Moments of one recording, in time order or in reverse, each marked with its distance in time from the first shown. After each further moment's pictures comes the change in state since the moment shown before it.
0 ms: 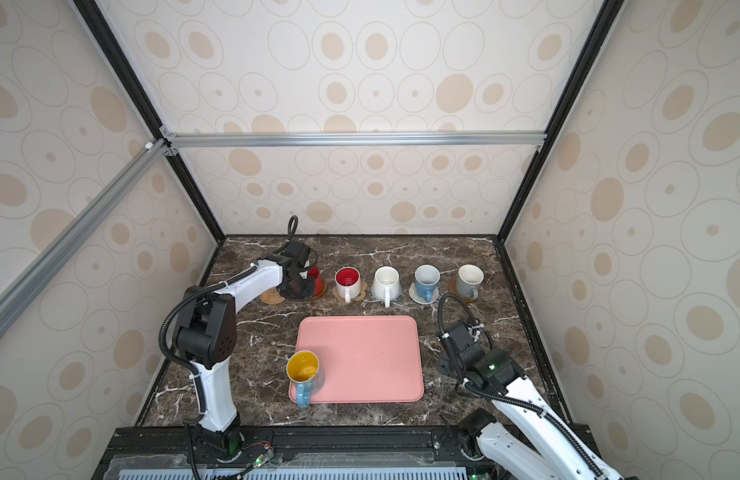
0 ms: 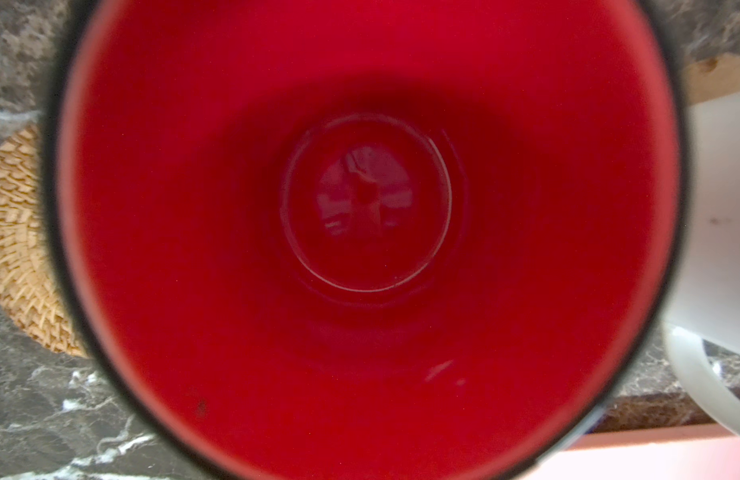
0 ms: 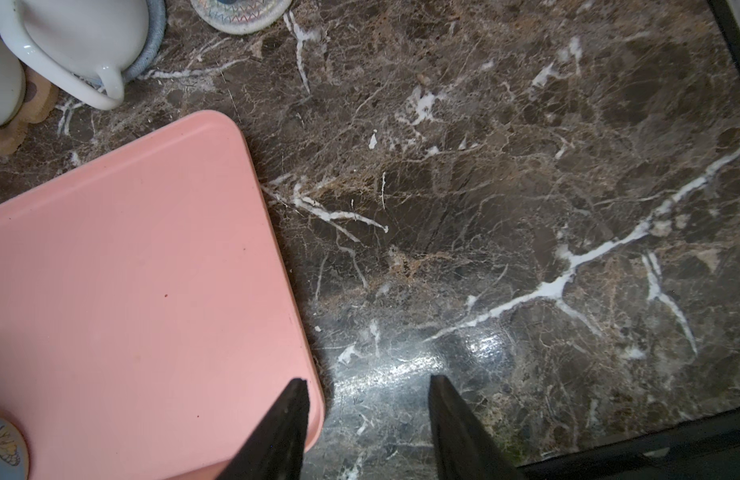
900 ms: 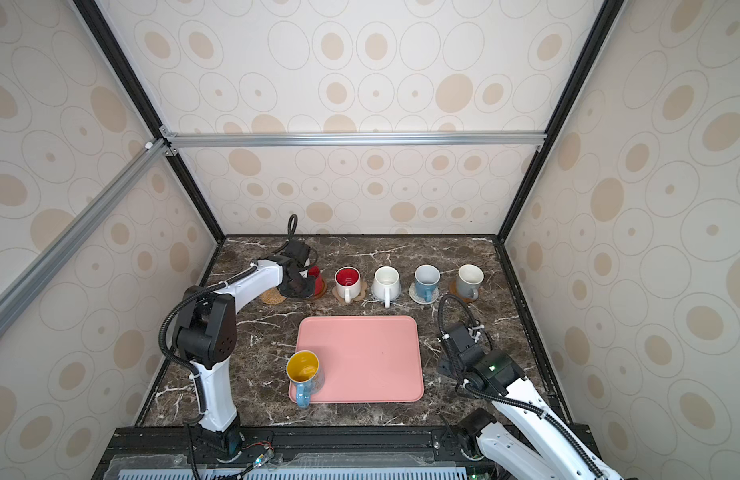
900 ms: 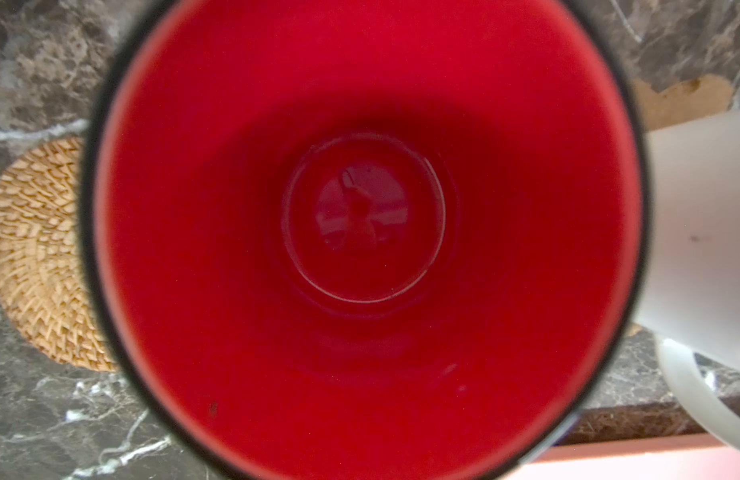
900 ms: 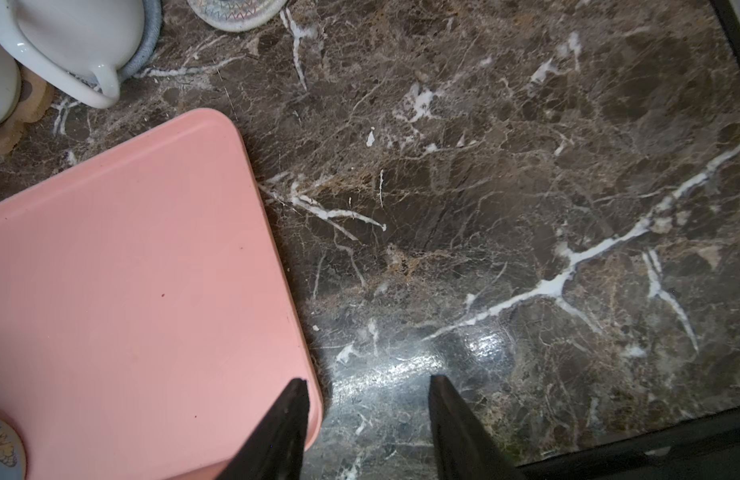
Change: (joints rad) left arm 0.000 0.001 0.000 0.021 -0.006 -0.001; right arm 0.000 -0.007 -0.005 -0.002 0.000 0.005
